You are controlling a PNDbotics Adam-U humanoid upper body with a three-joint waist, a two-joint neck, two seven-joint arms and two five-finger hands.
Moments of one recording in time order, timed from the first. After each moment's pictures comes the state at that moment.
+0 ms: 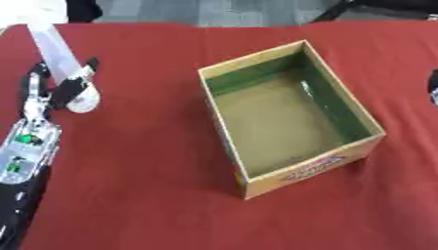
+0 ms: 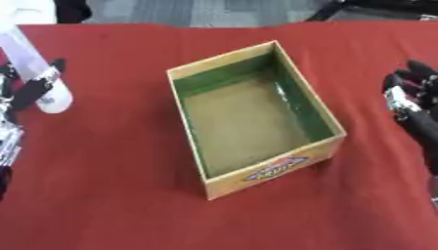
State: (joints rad) left arm -0.63 0.40 0.01 -1.29 0.06 0.33 0.37; right arm -0.27 -0.49 -0.01 -1.82 -0.21 0.15 -0.22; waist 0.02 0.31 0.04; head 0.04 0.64
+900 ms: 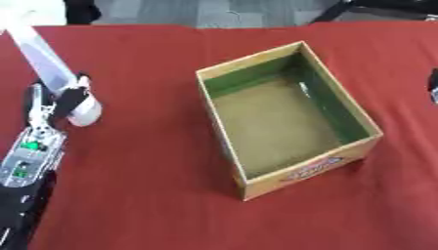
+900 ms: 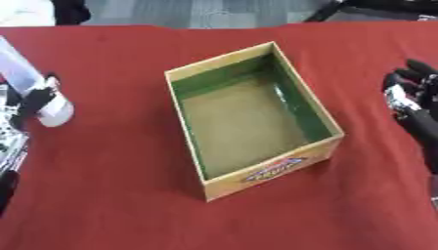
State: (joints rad) left arm -0.64 0.39 0.01 -1.25 0.13 0.28 0.46; right arm -0.28 -0.49 -0.01 -1.82 -0.21 0.16 -0.22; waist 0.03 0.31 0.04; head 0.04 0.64
